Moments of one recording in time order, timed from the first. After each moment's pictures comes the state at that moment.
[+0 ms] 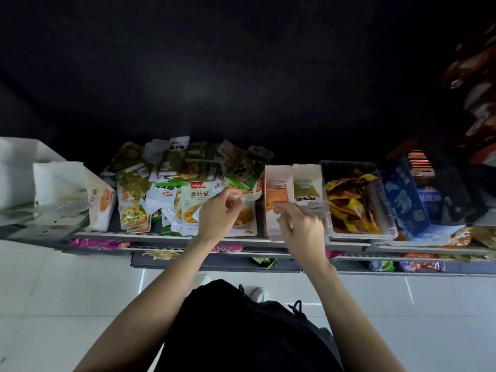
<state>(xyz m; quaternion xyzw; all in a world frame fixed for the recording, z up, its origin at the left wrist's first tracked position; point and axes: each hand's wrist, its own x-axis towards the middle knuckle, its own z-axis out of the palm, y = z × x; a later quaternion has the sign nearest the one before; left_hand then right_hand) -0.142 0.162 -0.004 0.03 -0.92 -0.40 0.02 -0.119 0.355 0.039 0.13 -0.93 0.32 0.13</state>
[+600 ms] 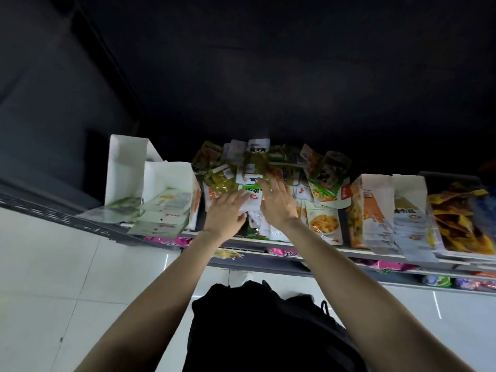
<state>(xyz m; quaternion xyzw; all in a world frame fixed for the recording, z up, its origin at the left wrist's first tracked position) -0.131 -0.057 -0.047 -0.07 -0.99 -0.12 -0.08 -0.185 0.096 -0.035 0.20 -0.97 0.11 -0.08</state>
